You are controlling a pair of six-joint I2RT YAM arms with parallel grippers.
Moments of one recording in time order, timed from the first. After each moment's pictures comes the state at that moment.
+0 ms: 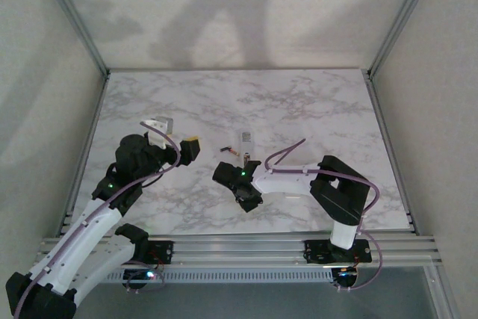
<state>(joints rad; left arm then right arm) -0.36 0.75 0.62 -0.16 0.15 -0.25 1.14 1.80 1.10 -0.76 0.13 2.10</state>
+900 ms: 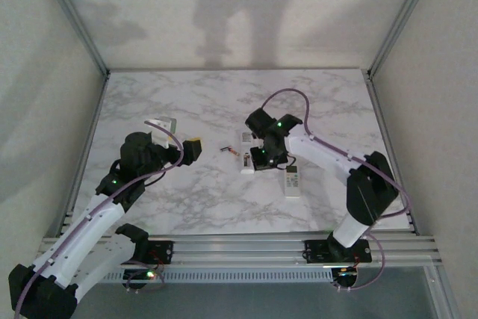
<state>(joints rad) -0.36 0.80 0.62 -0.17 0.15 -0.25 0.75 1.69 1.35 -1.05 -0.09 0.43</state>
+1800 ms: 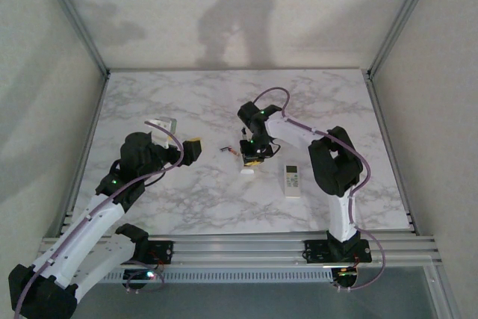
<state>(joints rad) -0.36 0.80 0.62 -0.17 0.15 -0.25 0.68 2.01 1.51 -0.99 -0.23 0.45</state>
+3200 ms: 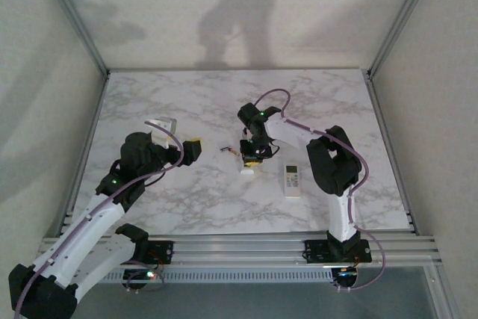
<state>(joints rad) -0.36 0.80 0.62 -0.18 0.15 -0.24 0.68 2.02 1.50 -0.94 -0.22 0.52</state>
